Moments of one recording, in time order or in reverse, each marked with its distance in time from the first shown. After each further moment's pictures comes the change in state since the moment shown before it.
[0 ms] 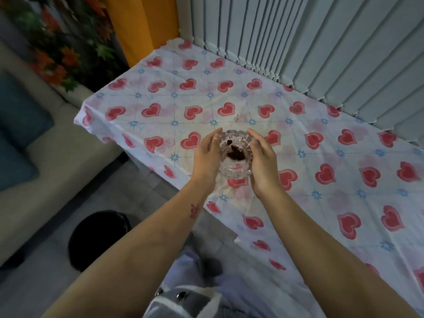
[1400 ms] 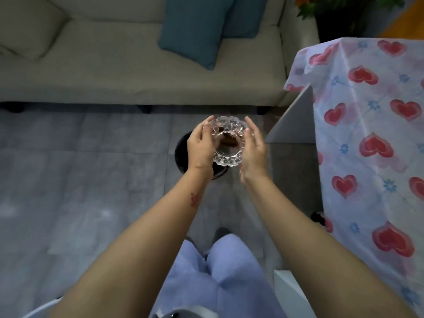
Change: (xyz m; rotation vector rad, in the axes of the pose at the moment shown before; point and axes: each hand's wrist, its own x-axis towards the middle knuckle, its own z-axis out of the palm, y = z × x) left_hand -0.074 -0.119 -0.396 -0.526 1.069 0.157; right_hand -0.162 0.192 0.363 -0.050 -0.799 0.215
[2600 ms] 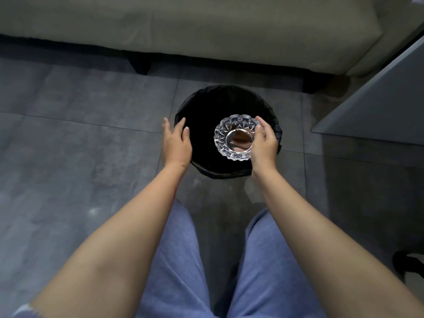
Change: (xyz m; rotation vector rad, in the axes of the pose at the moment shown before) left_hand 0.280 -0.326 -0.220 0.984 0.190 0.269; right_hand 0.217 0.384 -0.021 -0.384 0.004 -0.104
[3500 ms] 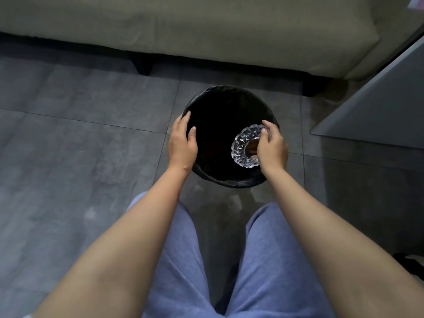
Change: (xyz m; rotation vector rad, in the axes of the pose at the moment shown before) left_hand -0.018 0.007 -0.004 -0.097 0.092 0.238; right_hand 0.002 0.003 -0.026 -0.514 0.028 -0.130
